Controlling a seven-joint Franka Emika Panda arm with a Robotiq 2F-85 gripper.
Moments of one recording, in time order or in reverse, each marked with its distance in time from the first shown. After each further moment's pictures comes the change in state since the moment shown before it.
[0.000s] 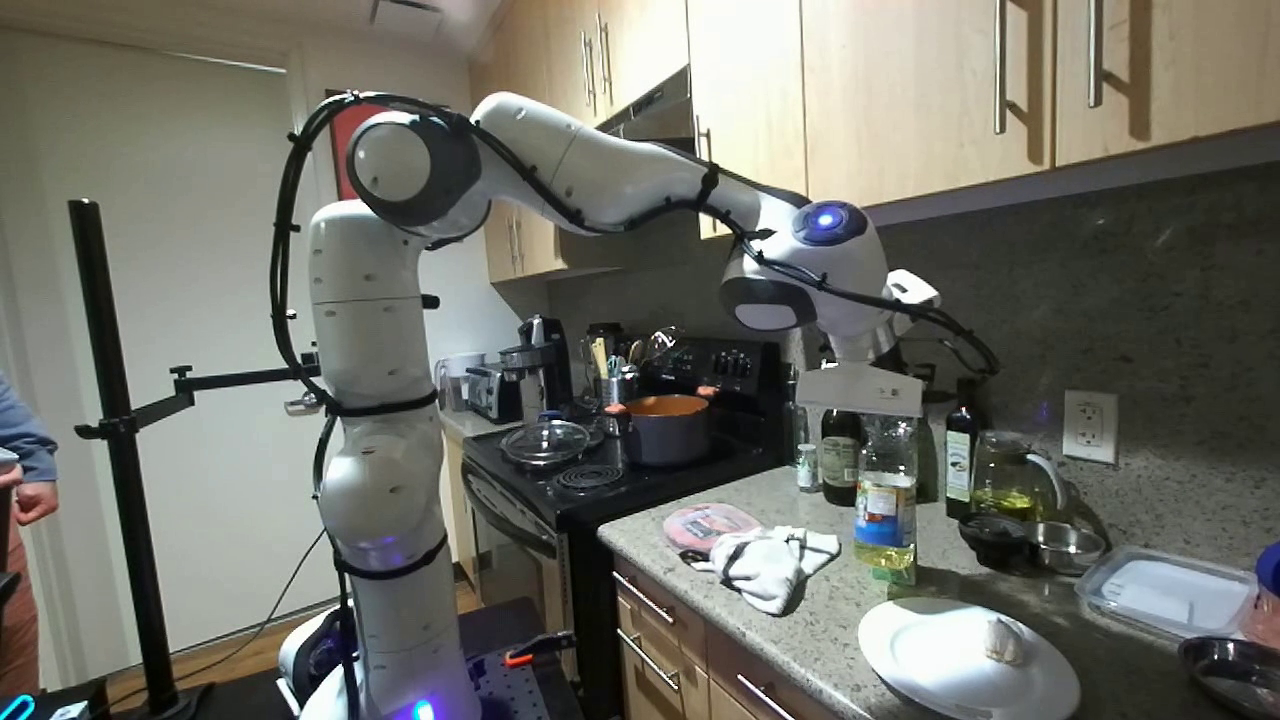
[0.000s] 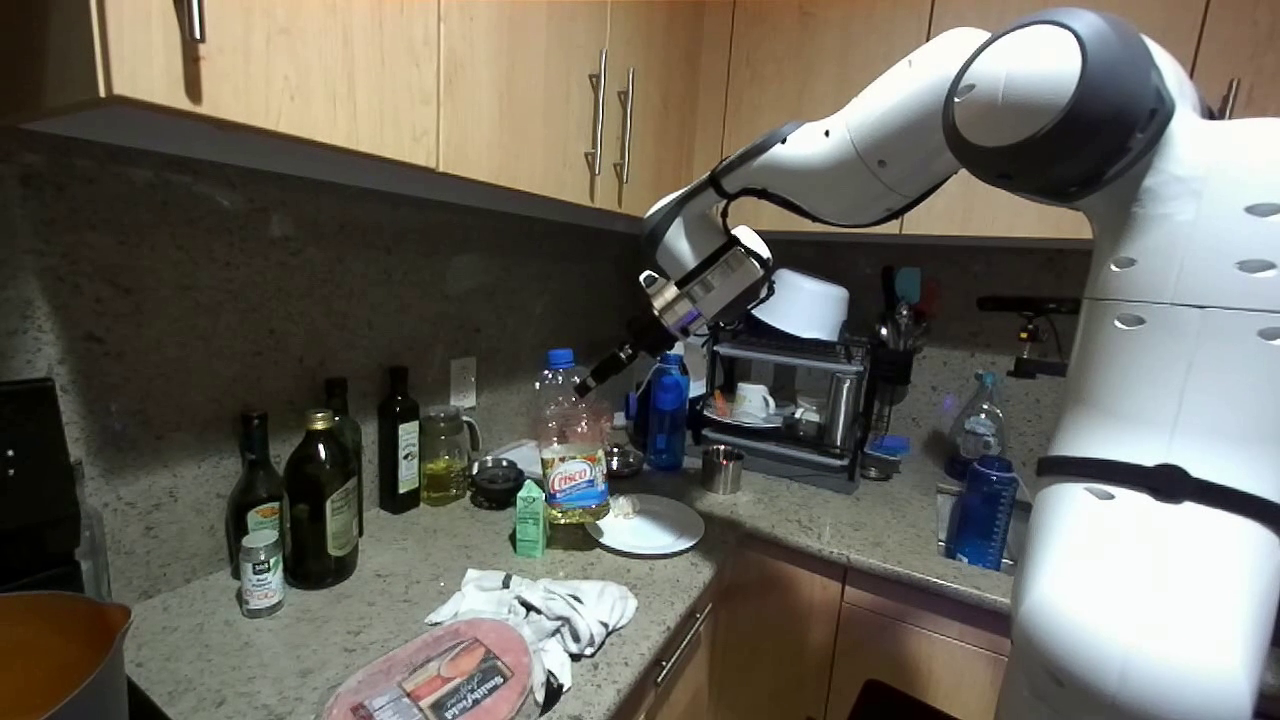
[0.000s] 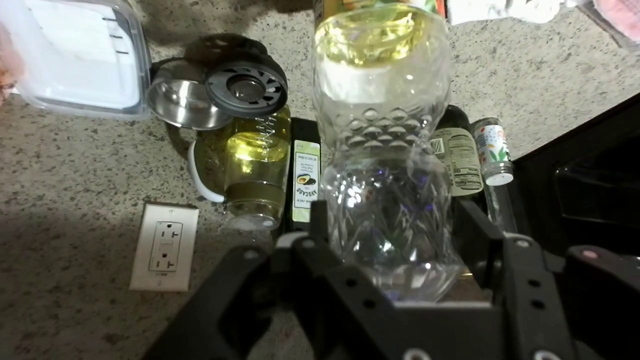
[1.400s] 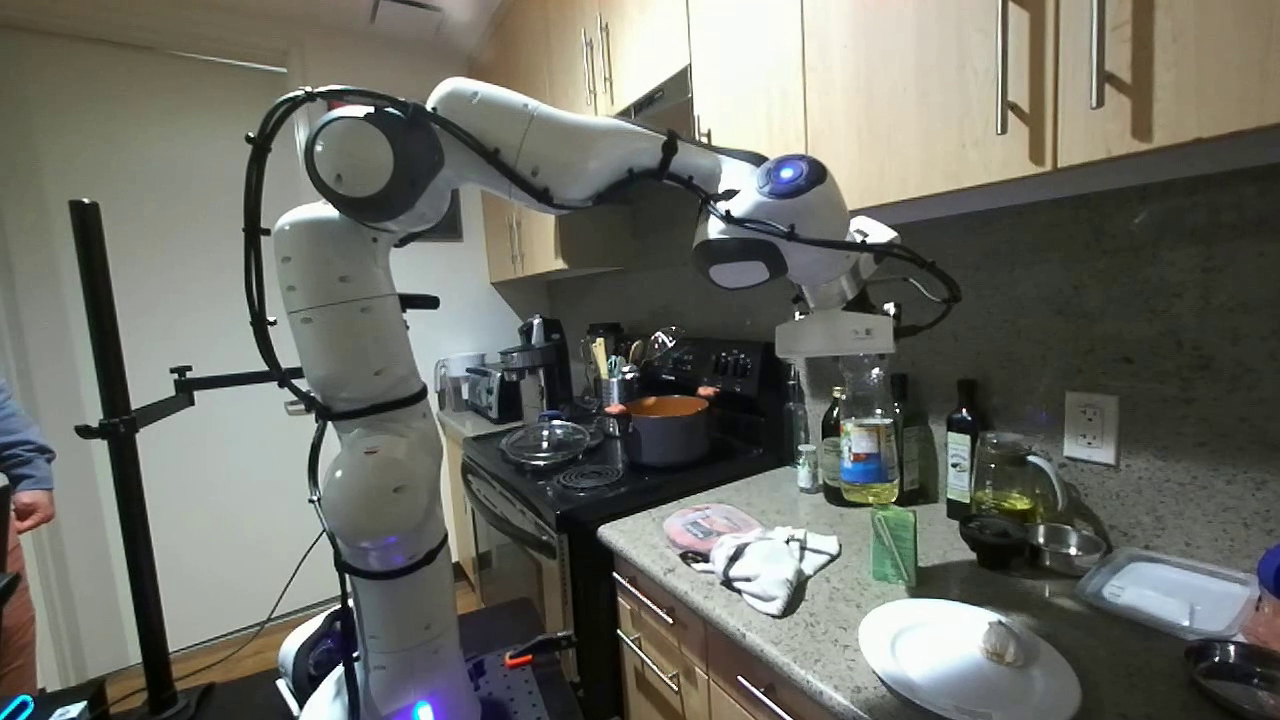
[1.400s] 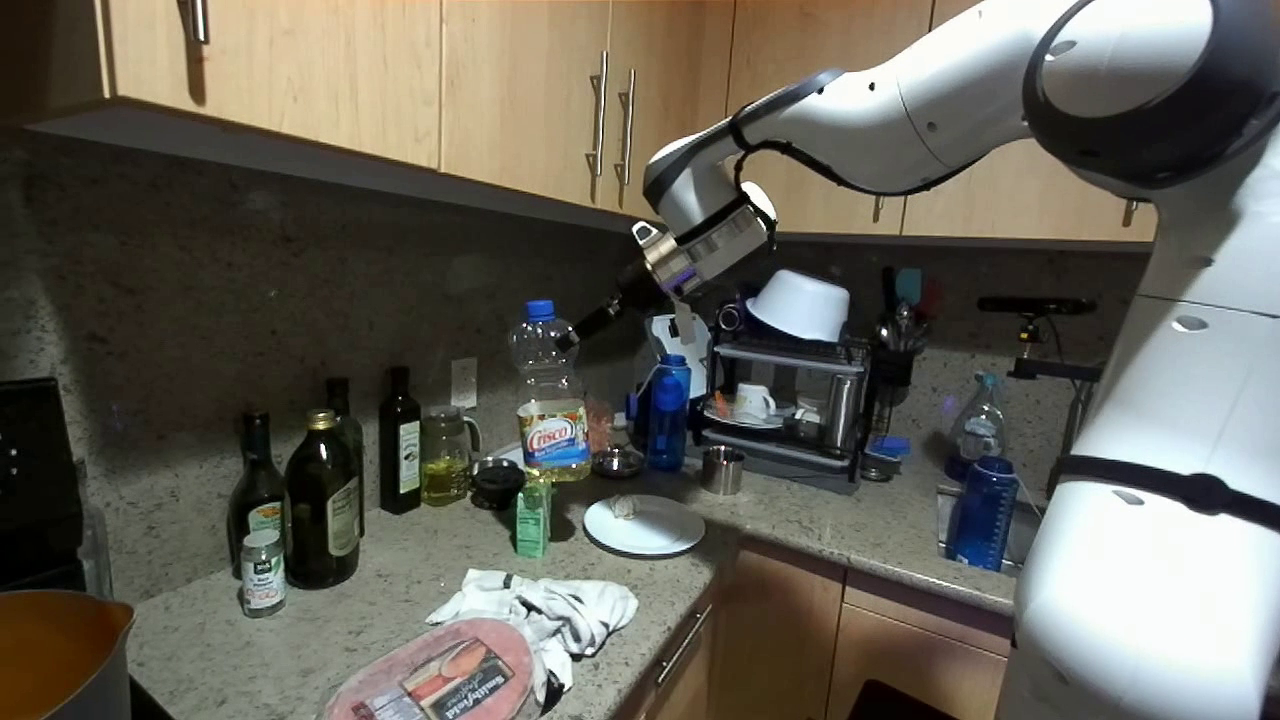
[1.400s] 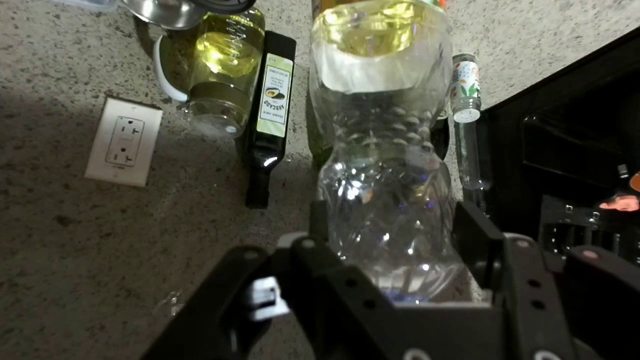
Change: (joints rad) arm 0.023 -0.127 0.049 -0.008 -0.002 0.000 0.000
